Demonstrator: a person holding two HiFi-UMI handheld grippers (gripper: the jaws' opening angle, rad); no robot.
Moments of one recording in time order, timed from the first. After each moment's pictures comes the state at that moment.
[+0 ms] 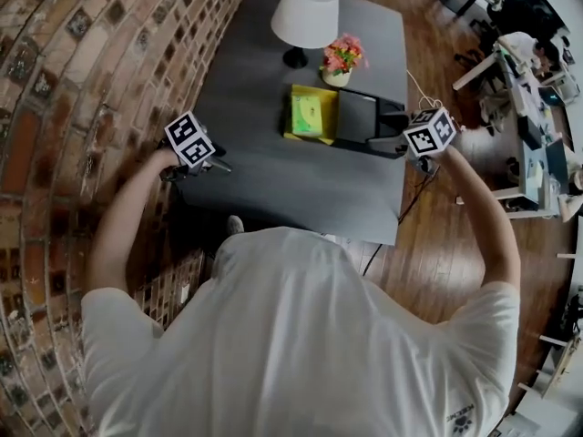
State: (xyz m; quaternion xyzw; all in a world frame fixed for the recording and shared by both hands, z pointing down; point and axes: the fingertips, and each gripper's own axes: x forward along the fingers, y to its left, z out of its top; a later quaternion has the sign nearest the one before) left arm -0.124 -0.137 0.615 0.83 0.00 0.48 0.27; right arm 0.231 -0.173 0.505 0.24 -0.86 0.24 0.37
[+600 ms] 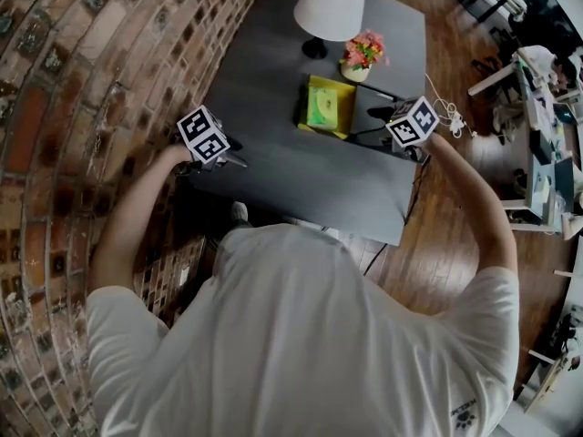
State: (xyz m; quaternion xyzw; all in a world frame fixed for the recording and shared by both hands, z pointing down) left arm -0.112 -0.116 0.613 0.85 -0.01 0.45 0.29; right arm 0.177 -0.197 0.560 0.17 -0.86 0.23 0.43
